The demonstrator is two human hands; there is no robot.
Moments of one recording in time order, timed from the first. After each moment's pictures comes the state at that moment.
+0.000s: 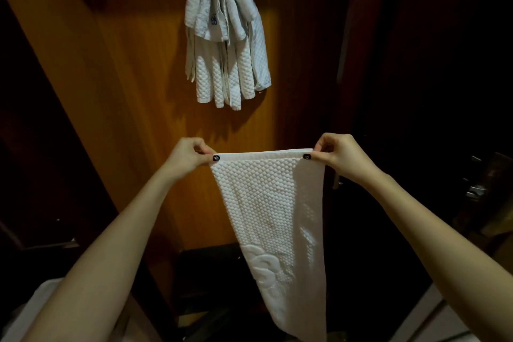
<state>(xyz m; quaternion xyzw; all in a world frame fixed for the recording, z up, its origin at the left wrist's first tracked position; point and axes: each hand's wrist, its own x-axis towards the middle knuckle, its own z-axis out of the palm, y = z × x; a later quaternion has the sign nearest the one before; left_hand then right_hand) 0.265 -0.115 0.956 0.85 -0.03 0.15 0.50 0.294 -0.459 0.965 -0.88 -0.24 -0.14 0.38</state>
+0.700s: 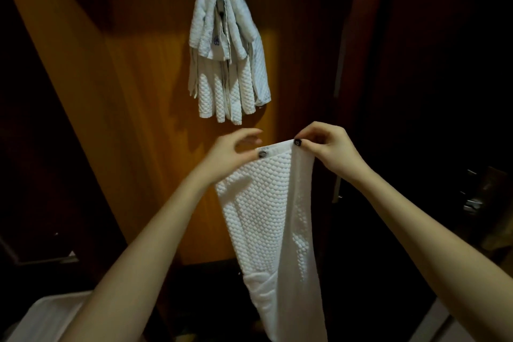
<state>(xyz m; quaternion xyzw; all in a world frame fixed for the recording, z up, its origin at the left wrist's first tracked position) 0.254 -0.185 1.001 0.86 -0.20 0.15 0.45 0.283 -0.433 1.007 -0.78 -0.33 -0.20 0.48</state>
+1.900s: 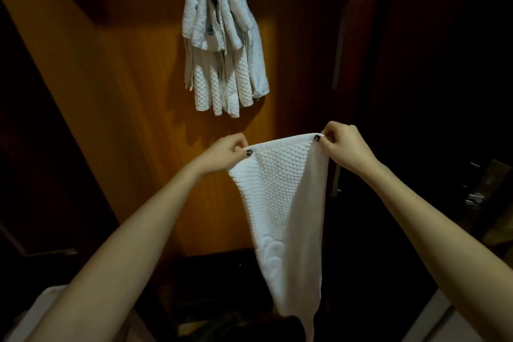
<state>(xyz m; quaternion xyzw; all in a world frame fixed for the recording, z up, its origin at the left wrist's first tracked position) 0.293 -0.179 0.983 0.92 -0.15 0.07 0.35 0.317 -0.465 0.988 -0.91 -0.17 -0.22 0.31</state>
